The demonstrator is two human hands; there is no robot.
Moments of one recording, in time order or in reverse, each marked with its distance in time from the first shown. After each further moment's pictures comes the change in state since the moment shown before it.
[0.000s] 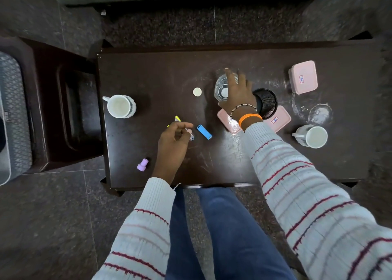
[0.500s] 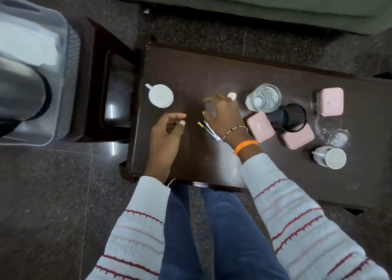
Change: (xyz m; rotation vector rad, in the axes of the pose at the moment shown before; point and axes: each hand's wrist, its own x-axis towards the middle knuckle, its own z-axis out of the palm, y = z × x) left_hand -0.026 -0.008 -0.100 -0.241 0.202 0.060; right_hand -0.084 -0.129 0.010 0.118 -0.046 -0.344
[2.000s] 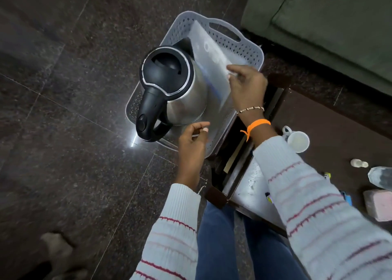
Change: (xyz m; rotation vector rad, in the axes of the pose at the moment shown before) left_hand 0.087 -0.036 -0.312 -0.344 0.299 -0.100; right_hand 0.131 -0.357 0.148 0.439 0.323 -0.241
